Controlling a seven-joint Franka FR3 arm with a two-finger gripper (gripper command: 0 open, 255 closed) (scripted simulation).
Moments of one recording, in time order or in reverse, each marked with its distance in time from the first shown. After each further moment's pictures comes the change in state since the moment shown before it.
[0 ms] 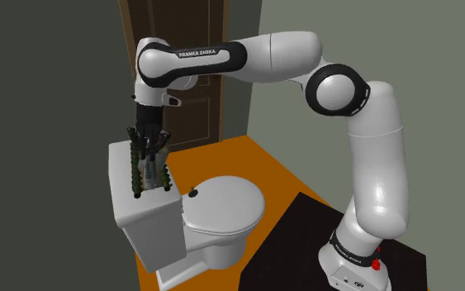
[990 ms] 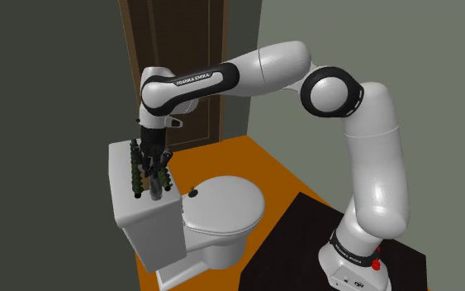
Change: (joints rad) arm -0.002 0.035 -0.006 -0.136 0.000 0.164 -0.040
